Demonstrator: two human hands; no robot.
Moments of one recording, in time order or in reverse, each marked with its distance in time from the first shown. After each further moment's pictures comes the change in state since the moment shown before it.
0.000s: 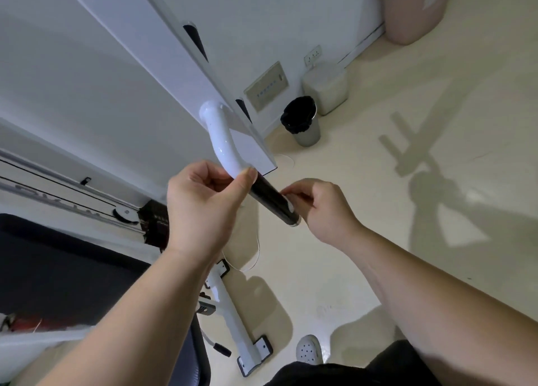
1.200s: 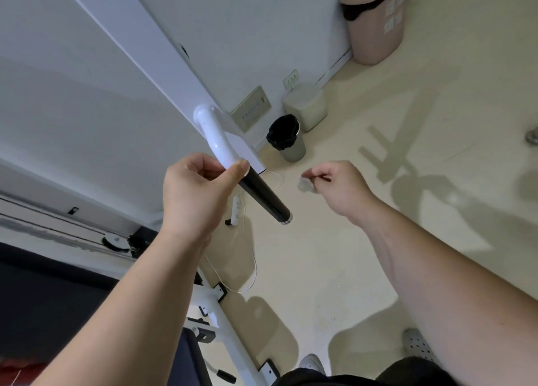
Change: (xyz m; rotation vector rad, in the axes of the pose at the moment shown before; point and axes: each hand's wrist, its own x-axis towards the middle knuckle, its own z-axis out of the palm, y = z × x) left_hand 0.005 -0.005 -0.019 0.030 -0.094 0.052; right_hand 0.000 0.013 -0.023 -0.001 0.213 0.161
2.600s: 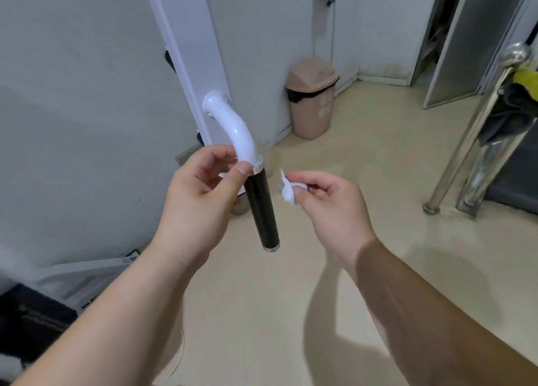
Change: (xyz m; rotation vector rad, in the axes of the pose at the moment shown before) left_hand 0.019 -0.062 0.014 -0.534 -0.280 0.334; right_hand -0.044 -0.033 0.037 0.208 0.284 -0.298
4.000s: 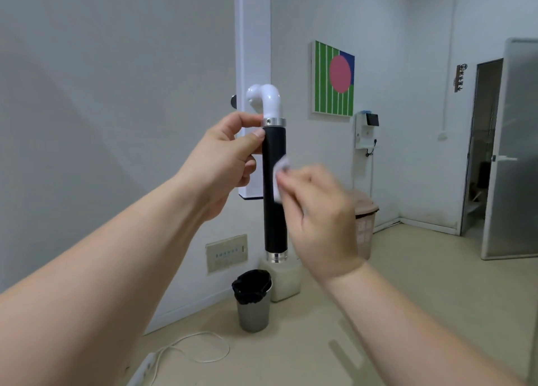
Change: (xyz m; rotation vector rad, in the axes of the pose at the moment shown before) left_hand -0.007 -0.048 0.001 -0.034 0.051 0.320; right_hand 0.018 0.079 0.042 -0.359 0.260 -1.446
